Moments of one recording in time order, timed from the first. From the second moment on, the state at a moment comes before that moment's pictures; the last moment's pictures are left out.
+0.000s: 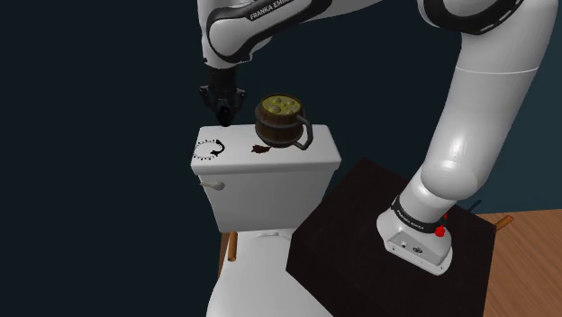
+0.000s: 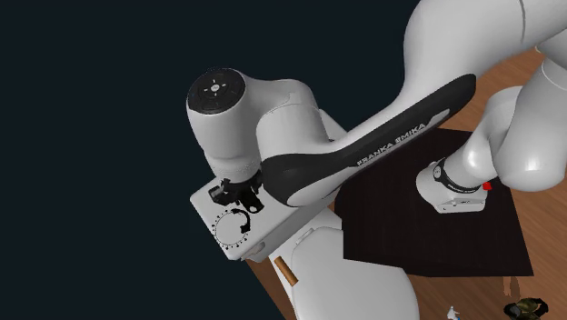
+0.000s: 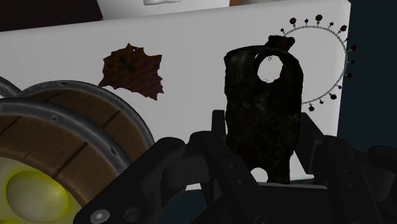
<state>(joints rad) -0.07 0.27 0.40 -1.81 -0.07 2.10 1.21</state>
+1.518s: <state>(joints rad) -0.15 0.05 0.38 -1.82 0.03 1.90 1.08</state>
